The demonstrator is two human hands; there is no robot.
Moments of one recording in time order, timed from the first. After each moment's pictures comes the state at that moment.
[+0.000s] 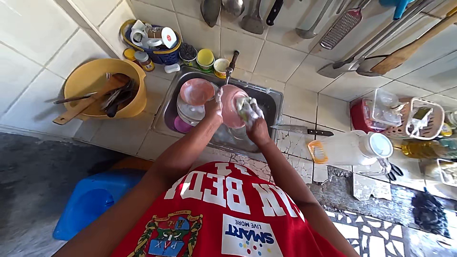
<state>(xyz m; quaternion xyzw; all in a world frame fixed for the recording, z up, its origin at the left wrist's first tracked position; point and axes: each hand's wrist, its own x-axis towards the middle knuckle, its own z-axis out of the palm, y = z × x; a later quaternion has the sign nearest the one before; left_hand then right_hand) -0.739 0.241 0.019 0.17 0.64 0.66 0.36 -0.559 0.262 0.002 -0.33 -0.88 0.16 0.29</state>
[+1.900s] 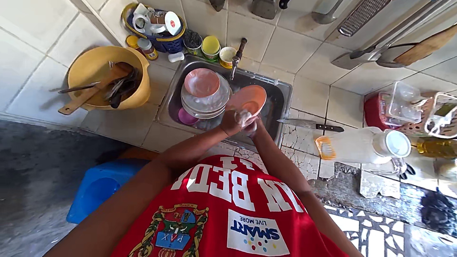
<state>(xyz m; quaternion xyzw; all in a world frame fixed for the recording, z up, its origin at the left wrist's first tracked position) -0.710 0.204 -0.028 0.73 0.57 0.37 -0.03 -0.622 0.252 0.007 -0.56 -0.08 0.77 0.28</state>
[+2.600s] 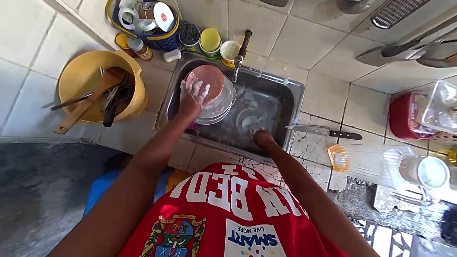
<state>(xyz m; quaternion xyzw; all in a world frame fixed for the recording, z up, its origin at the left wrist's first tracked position) -0.895 0.239 -0.055 0.65 0.75 0.06 0.05 -0.551 0.302 -0.143 -0.34 -0.85 0.22 -0.32</state>
